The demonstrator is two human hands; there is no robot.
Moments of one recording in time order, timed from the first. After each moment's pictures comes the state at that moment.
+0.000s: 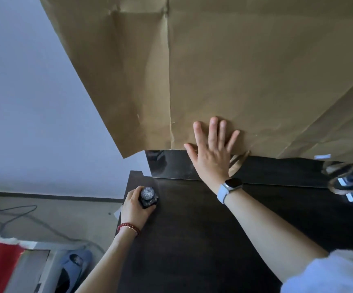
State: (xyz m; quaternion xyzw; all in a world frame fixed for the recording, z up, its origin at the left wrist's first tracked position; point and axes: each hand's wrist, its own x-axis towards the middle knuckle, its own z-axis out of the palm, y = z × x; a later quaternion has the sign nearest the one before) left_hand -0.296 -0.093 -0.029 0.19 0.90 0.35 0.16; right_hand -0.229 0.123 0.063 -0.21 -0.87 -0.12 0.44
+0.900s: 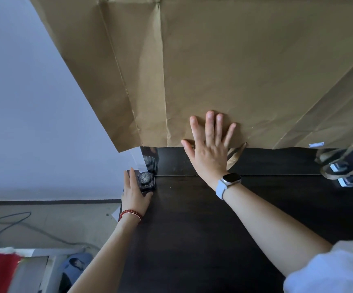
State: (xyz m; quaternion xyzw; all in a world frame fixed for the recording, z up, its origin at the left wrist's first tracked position) left_hand -0.312 -0.074 -0.015 0.21 0.91 0.30 0.18; right_hand -0.227 0.119 0.065 -0.23 -0.87 -0.14 0.42
